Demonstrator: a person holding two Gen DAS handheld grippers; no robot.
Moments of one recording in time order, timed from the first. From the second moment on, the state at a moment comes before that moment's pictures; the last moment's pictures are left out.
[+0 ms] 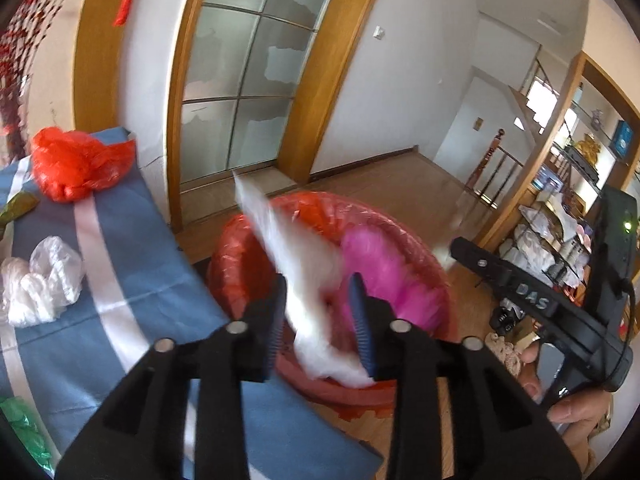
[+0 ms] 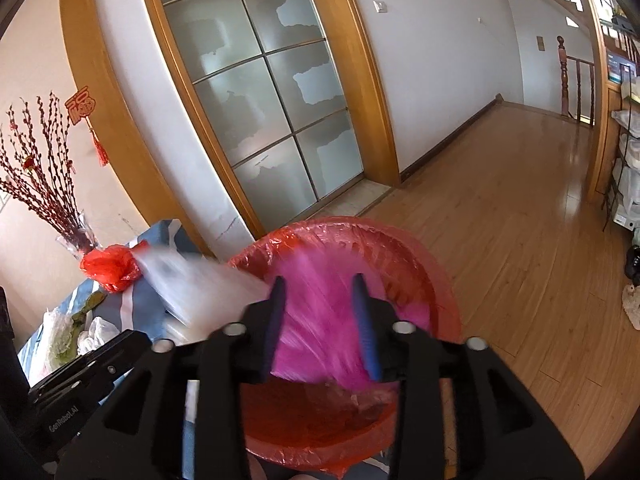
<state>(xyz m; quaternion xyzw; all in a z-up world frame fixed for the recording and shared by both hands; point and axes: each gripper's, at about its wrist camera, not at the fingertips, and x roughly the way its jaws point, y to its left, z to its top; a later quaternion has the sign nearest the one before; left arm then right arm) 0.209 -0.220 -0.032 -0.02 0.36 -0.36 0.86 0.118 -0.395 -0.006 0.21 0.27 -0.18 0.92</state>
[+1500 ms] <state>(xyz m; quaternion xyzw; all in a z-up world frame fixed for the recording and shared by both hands) 0.125 0.158 -0.029 -0.06 0.31 0.06 0.95 0.178 -0.046 -0.032 -0.02 0.38 0.21 0.90</state>
